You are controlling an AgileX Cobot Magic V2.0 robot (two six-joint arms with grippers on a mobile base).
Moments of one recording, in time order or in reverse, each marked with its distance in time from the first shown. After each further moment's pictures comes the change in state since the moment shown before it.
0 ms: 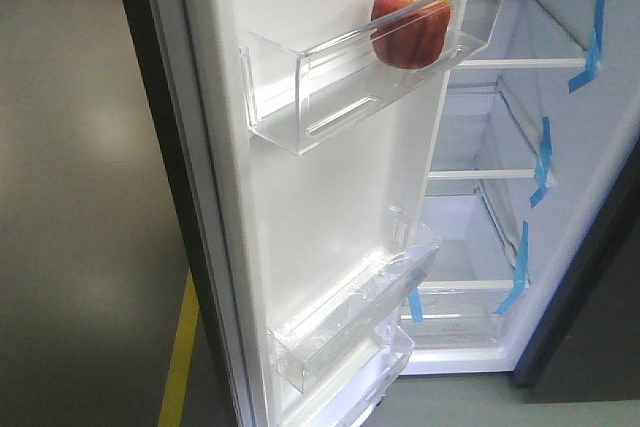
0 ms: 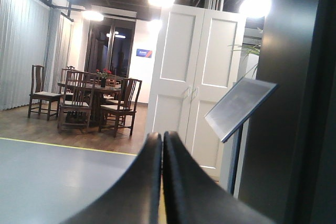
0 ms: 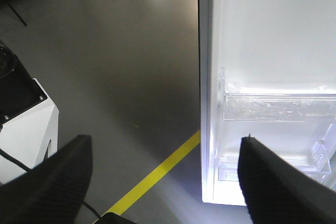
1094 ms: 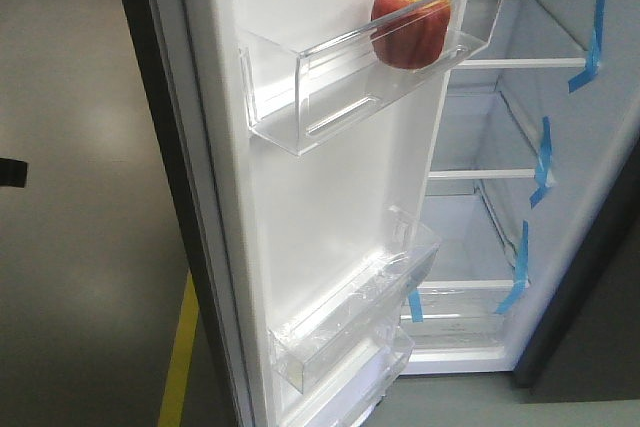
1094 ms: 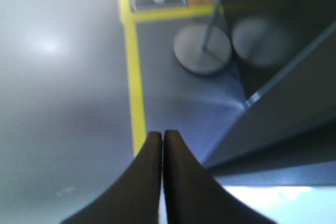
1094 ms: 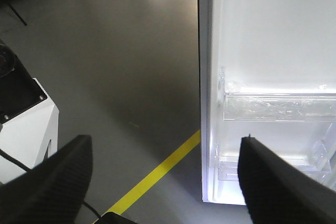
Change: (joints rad) left arm 0.000 1.235 -0.901 -0.122 0.846 0.325; right arm 0.000 0.000 0.001 0.001 0.000 0.000
